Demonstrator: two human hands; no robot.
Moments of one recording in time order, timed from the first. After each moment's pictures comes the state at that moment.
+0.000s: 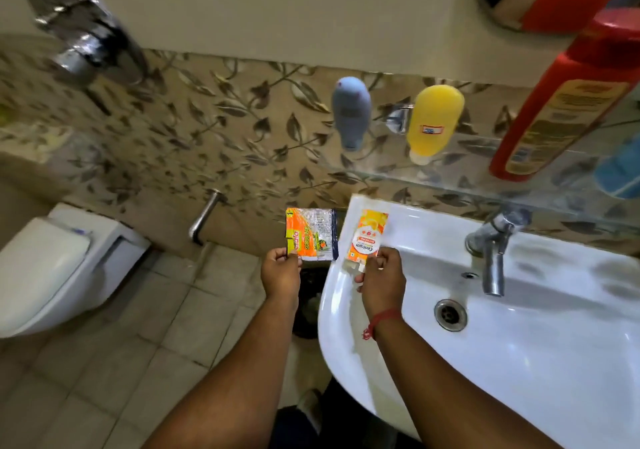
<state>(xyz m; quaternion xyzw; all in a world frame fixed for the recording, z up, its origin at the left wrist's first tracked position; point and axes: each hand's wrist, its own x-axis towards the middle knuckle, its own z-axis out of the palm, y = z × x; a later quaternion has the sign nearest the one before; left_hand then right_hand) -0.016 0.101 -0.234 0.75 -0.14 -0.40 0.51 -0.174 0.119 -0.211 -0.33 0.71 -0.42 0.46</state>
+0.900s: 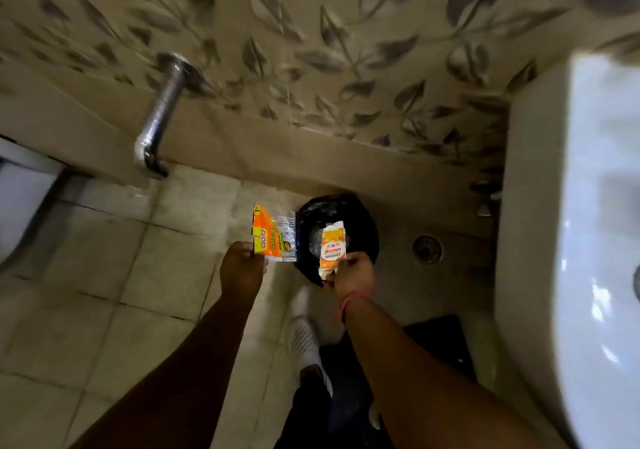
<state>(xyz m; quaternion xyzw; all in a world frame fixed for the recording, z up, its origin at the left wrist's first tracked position) 0.237 0.115 -0.546 0.81 -0.21 -0.48 0.28 0.051 0.116 -0.571 -0.15 0.81 -0.23 0.51</state>
